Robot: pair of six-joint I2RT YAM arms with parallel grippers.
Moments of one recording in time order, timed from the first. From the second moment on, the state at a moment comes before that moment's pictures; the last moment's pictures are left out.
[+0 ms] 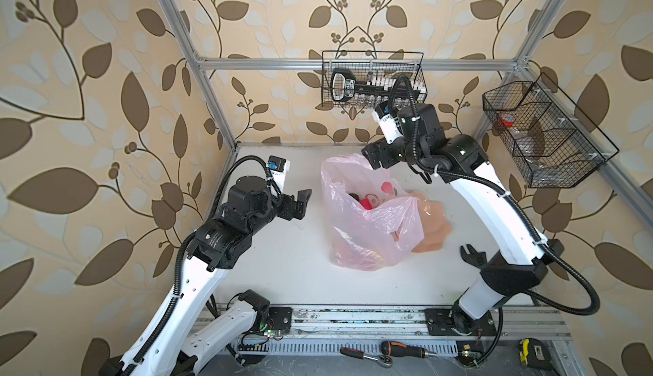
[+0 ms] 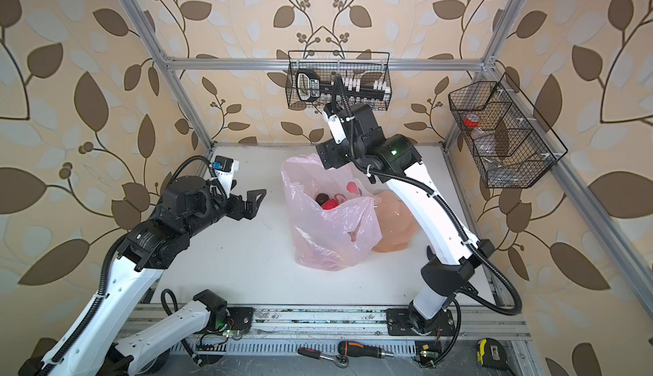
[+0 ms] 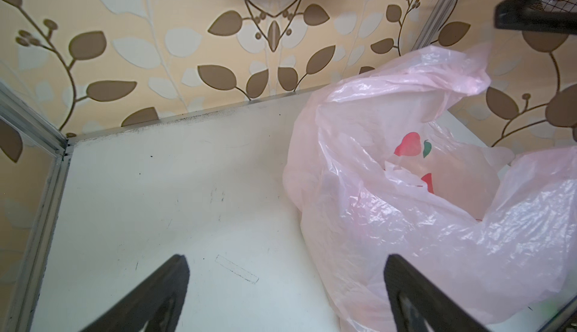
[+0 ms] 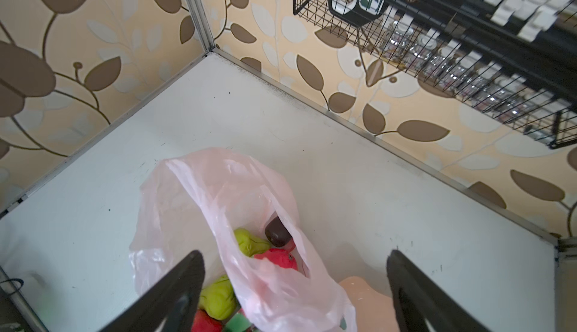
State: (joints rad) left arm -0.43 0.85 1.17 -0.74 -0.03 -0.12; right arm 0.63 1.64 2.12 -1.05 0.14 0.04
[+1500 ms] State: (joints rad) left arm -0.11 1.15 0.30 0.37 -0.30 -0.11; right arm -0.13 0.73 0.20 0.19 0.07 0.15
